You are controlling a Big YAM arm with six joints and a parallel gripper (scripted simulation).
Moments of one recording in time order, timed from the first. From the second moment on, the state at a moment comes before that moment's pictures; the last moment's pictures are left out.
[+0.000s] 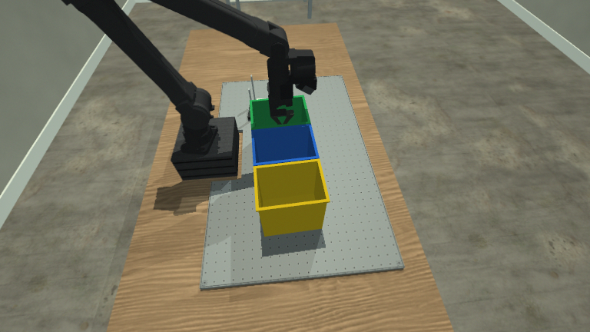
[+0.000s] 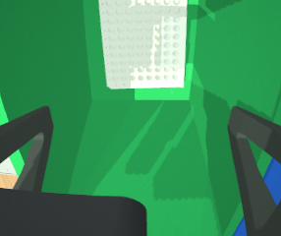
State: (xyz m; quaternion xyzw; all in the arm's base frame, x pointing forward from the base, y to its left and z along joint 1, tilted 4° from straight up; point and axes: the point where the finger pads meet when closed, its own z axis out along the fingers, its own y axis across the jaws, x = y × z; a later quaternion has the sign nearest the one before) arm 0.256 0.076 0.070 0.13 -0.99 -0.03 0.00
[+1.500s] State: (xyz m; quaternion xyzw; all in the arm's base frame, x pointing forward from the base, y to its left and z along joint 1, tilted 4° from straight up) arm 0.256 0.076 0.070 0.13 -0.99 -0.03 0.00
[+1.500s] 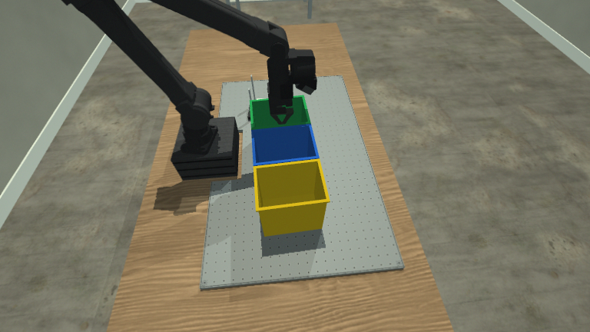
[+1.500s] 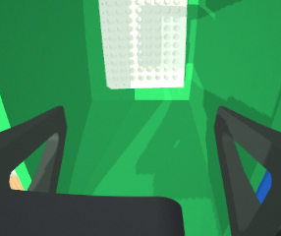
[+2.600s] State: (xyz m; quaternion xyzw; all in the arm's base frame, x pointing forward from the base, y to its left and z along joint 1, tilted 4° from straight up) arm 0.256 0.075 0.071 0.13 -0.99 -0.03 0.00
